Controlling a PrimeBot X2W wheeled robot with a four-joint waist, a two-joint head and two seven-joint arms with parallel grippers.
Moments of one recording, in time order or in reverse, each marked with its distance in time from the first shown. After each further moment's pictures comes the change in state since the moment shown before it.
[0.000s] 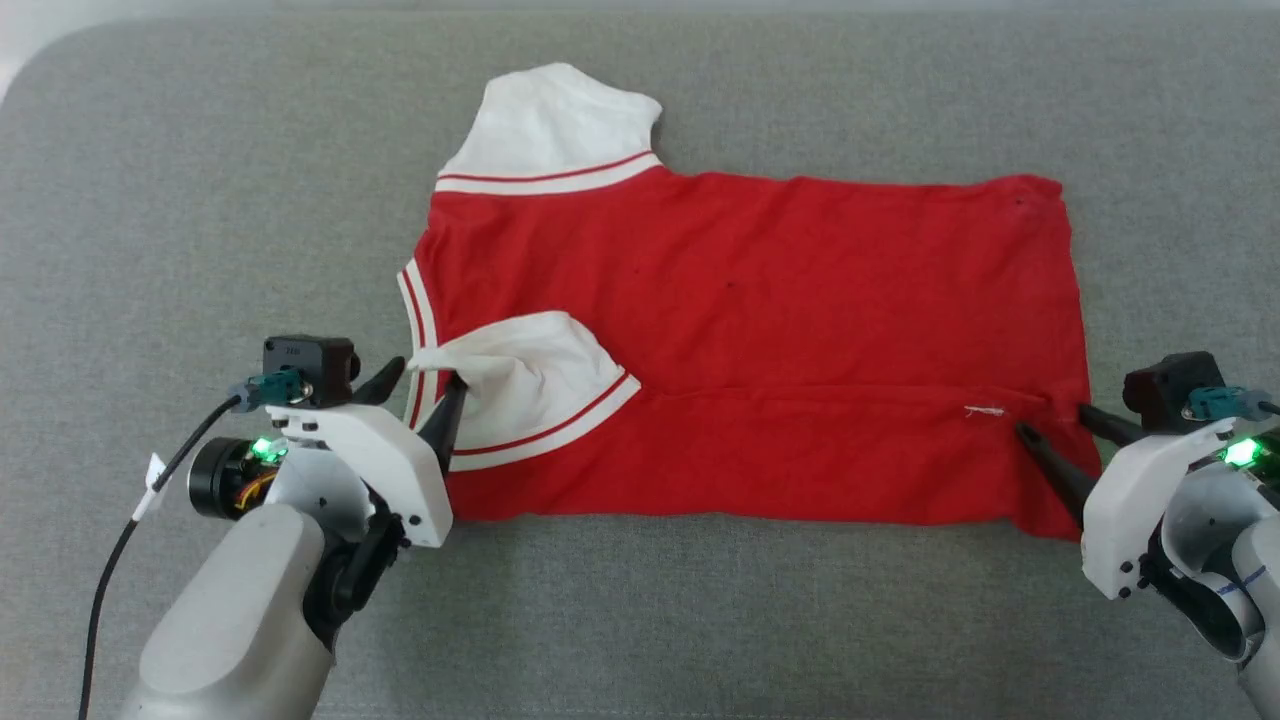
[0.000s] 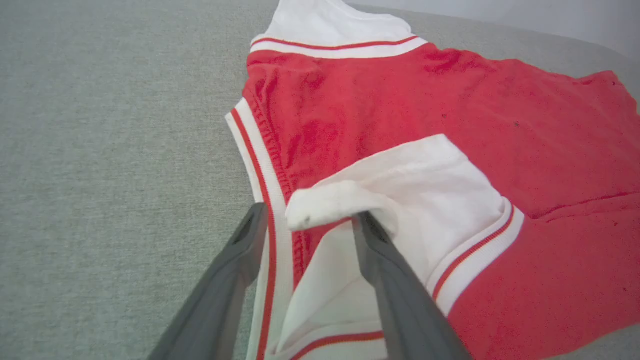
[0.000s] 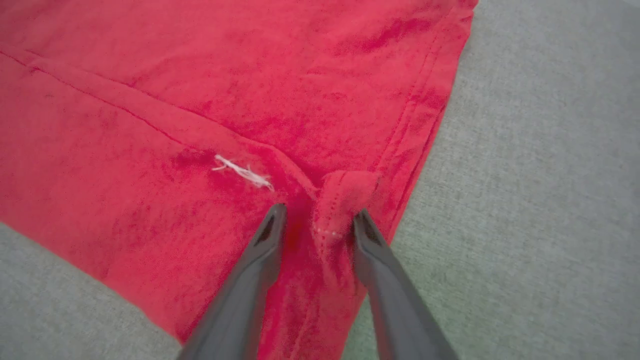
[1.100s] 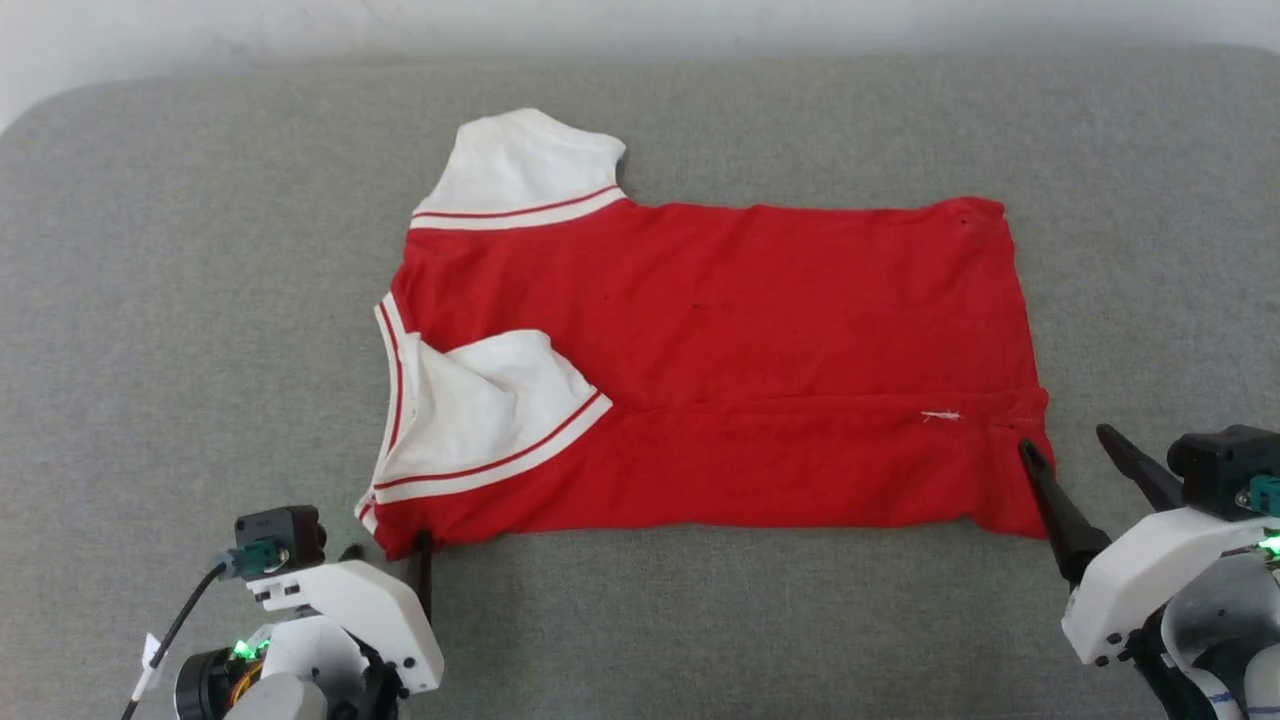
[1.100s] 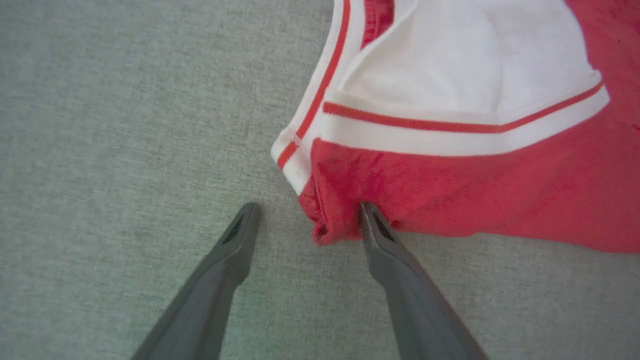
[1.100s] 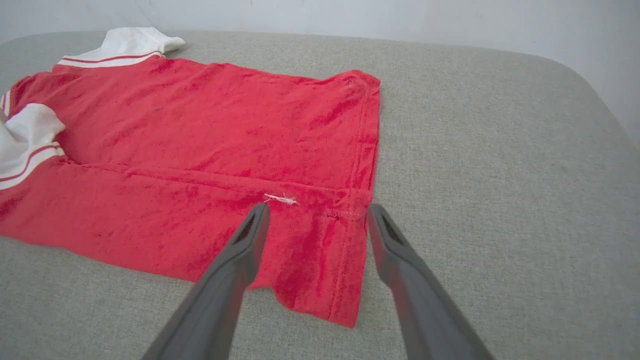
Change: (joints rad) left arm 0.329 -0.016 0.065 -0.173 -0.065 0.306 0.054; right arm 0.361 0.365 -0.470 -0.478 -0.288 0.000 0.156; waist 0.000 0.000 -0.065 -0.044
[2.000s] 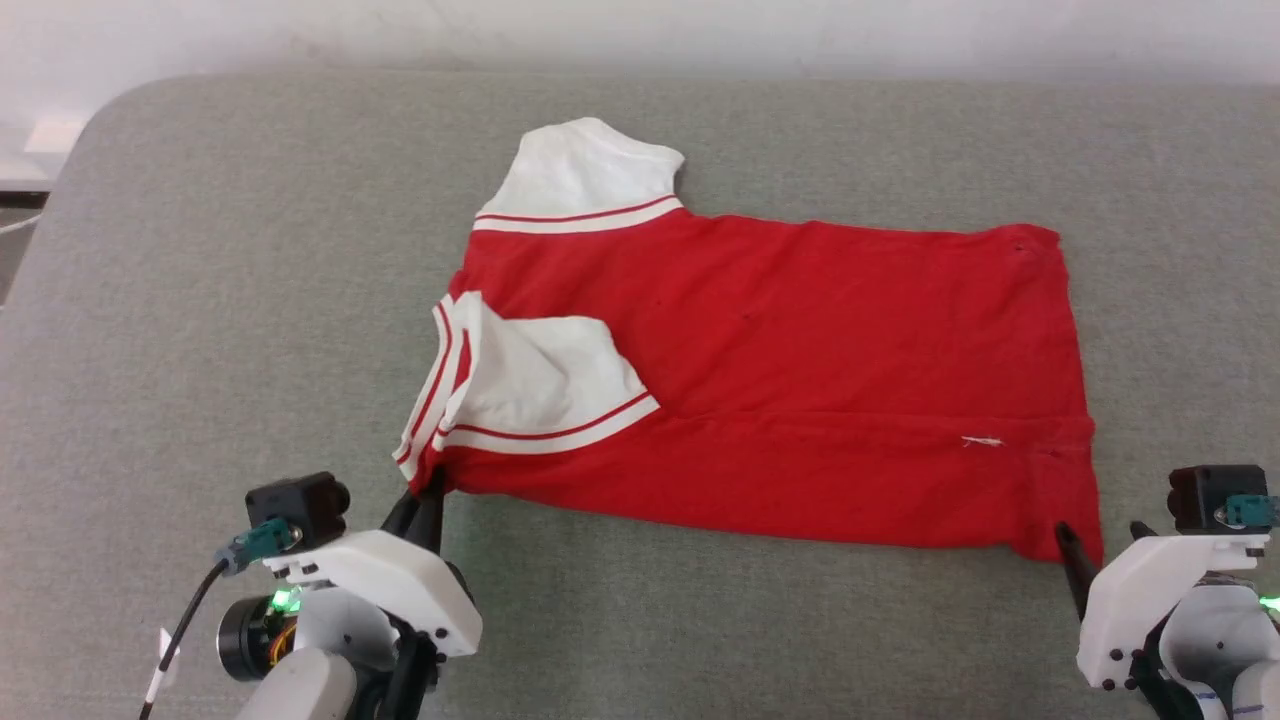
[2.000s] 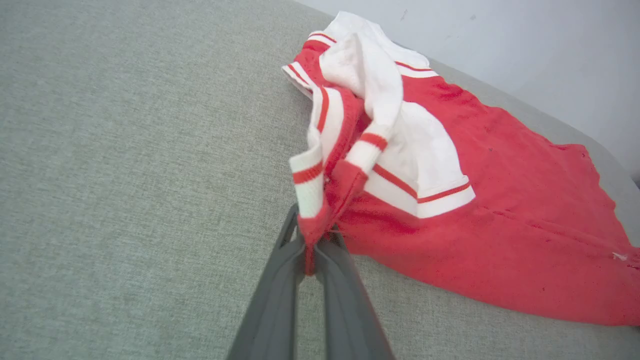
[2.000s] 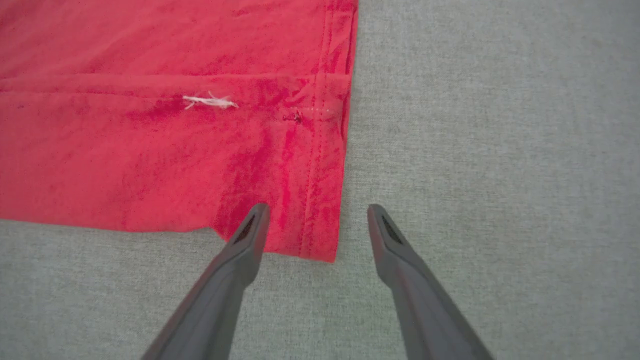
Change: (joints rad) left arm -0.031 -0.049 0.004 -0.051 -0.023 -0.081 -0.146; right arm -0.013 0.104 -0.145 0.167 -0.128 -0.001 0.156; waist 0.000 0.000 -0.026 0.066
